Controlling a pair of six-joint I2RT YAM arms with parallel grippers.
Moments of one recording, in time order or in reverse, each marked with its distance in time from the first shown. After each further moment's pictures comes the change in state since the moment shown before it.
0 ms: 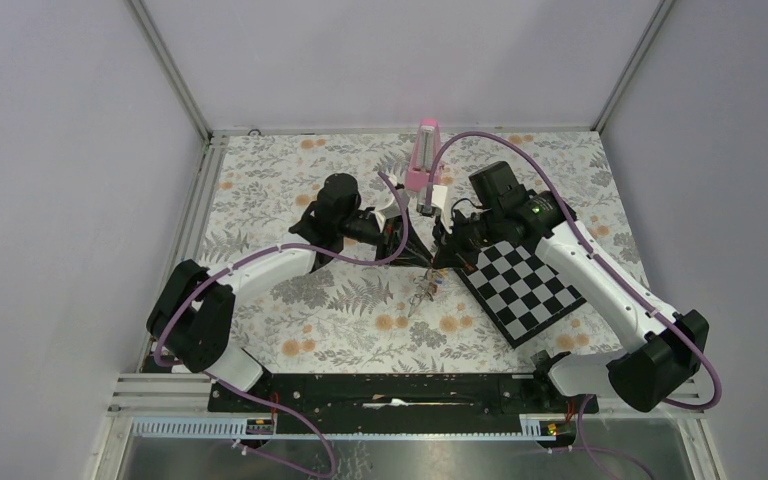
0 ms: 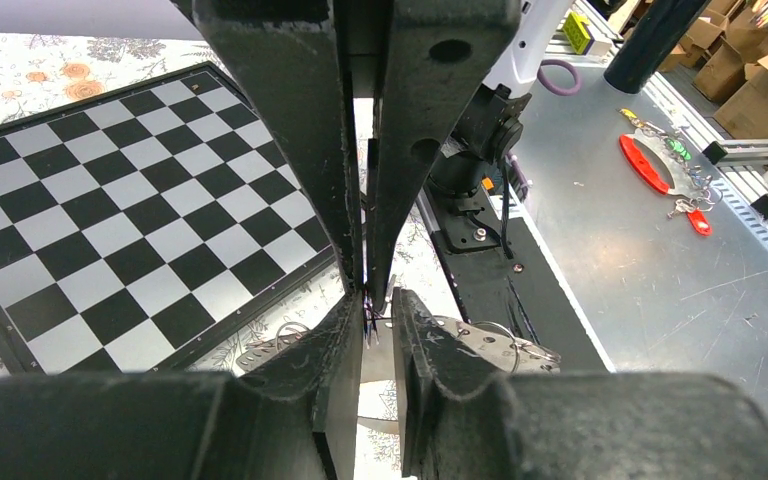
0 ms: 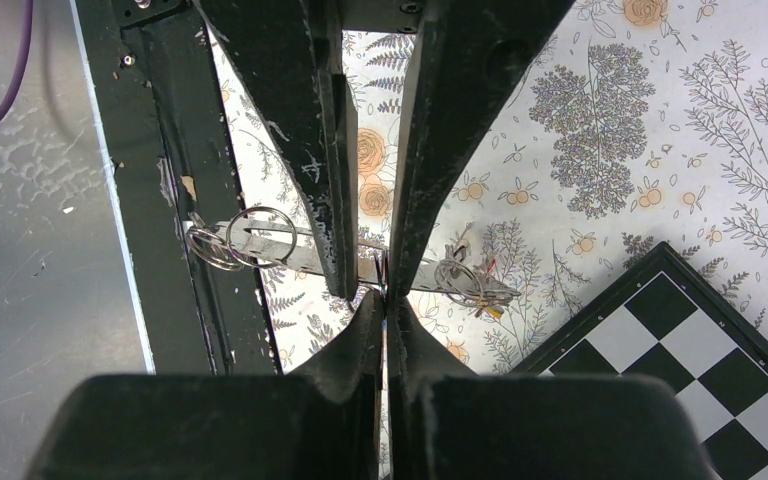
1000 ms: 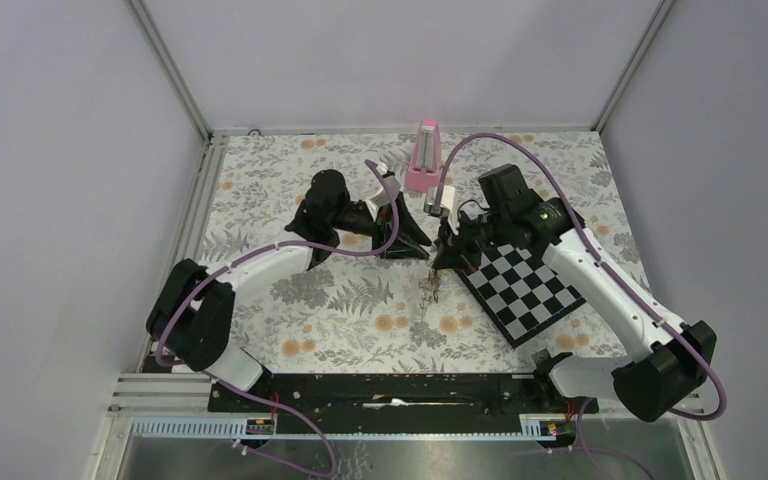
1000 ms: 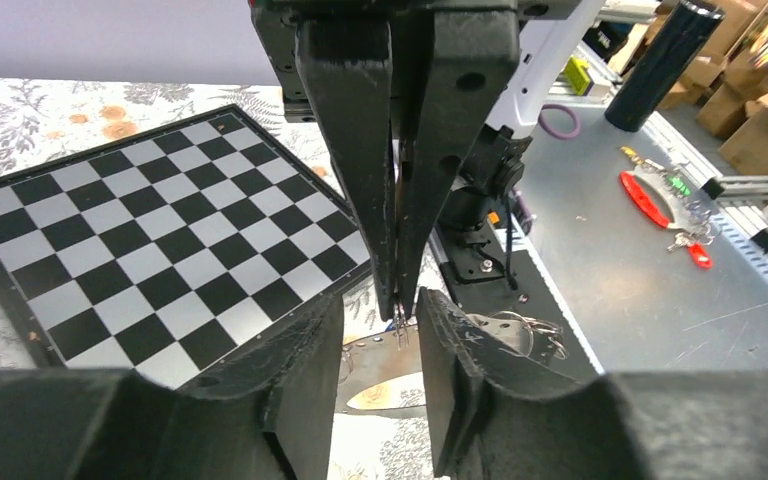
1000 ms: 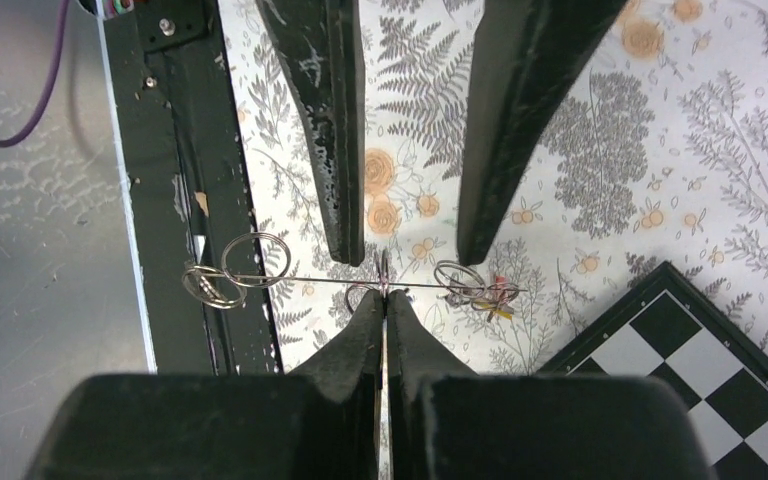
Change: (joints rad) left arm 0.038 0.009 -0.024 0.254 0.011 -0.211; right arm -0.037 -0.062 -0.067 0.078 -0.084 0.013
